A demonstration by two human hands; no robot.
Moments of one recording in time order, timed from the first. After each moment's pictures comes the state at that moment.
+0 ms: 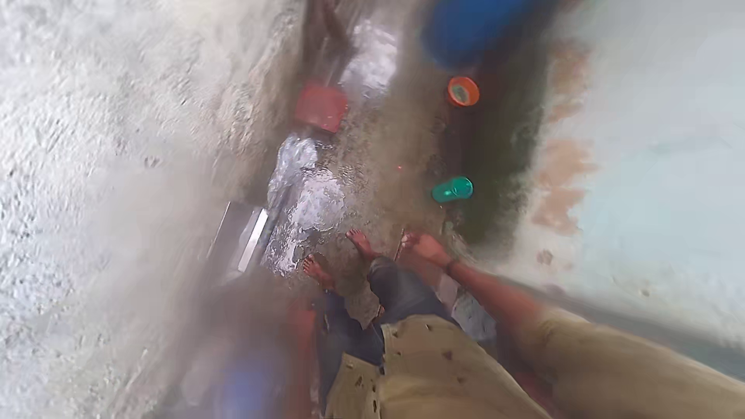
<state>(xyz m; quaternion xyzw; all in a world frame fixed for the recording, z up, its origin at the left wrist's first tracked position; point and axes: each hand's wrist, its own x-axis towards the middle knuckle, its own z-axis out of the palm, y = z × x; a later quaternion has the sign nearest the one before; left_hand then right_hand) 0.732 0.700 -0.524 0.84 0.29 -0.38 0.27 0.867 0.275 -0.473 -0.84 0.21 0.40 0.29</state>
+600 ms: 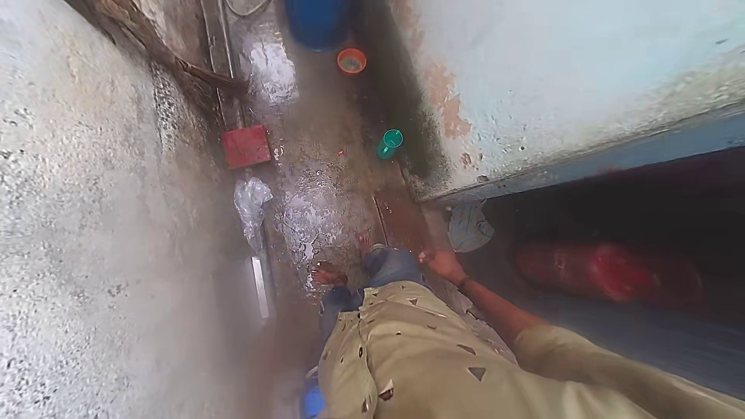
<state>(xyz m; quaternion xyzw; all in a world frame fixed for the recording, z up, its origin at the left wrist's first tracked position) 0.800 0.808 -0.418 0.87 0.17 -0.42 0.19 0.597 0.260 -0.378 -0.76 0.46 0.32 0.31</state>
